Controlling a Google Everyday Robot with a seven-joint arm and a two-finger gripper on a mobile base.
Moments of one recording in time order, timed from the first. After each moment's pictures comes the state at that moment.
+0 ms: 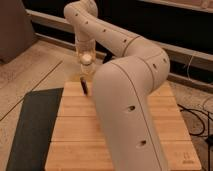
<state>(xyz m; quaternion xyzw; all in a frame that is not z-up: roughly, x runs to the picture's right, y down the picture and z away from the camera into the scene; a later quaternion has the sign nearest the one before) -0.093 -0.159 0.768 -0.21 0.17 0.60 0.75</state>
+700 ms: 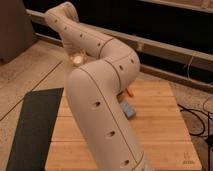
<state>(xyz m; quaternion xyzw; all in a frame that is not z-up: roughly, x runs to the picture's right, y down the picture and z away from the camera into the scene) -0.149 -0.155 0.801 -0.20 0.18 0.53 0.80</state>
